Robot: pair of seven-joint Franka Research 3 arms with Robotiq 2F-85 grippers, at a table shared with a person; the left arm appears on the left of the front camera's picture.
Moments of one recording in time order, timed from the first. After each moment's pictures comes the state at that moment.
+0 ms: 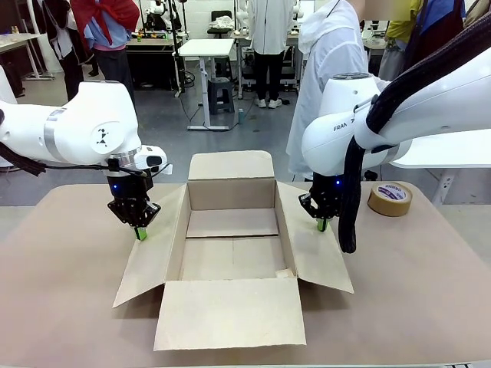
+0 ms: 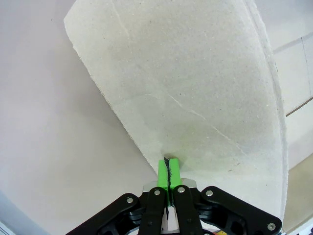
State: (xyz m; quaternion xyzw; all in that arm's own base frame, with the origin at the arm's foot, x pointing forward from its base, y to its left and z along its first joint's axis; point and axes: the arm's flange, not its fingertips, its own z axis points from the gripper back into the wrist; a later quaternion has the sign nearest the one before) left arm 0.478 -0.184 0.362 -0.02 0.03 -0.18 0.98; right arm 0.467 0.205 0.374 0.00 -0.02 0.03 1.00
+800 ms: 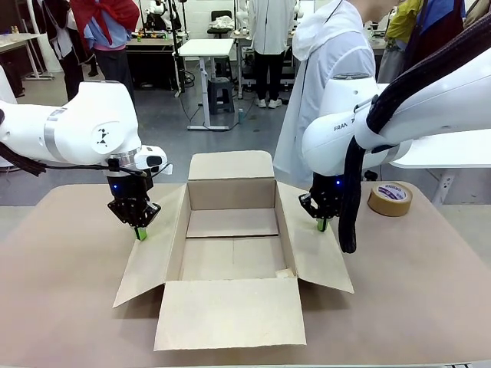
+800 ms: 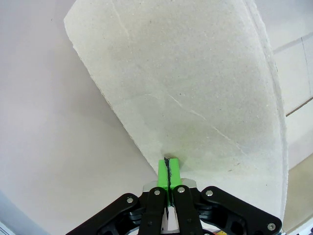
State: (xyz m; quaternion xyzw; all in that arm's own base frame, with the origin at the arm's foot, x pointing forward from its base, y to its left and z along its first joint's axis) left arm 0.478 -0.184 0.362 -0.02 0.03 -0.18 0.98; right arm 0.467 0.205 0.374 0.00 -0.02 0.03 1.00
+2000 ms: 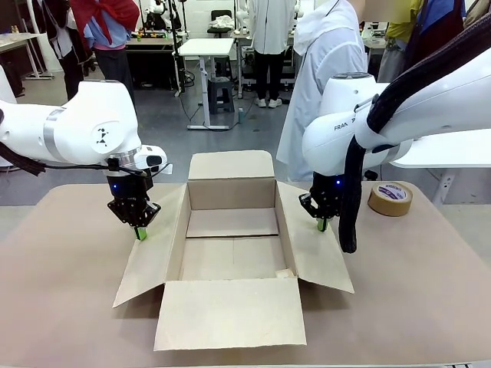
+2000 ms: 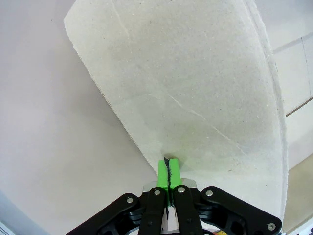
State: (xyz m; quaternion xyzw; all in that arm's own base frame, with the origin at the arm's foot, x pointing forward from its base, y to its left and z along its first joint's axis) left arm 0.478 -0.184 0.362 -0.02 0.03 -0.18 0.98; right arm 0.467 0.205 0.374 0.00 -0.02 0.03 1.00
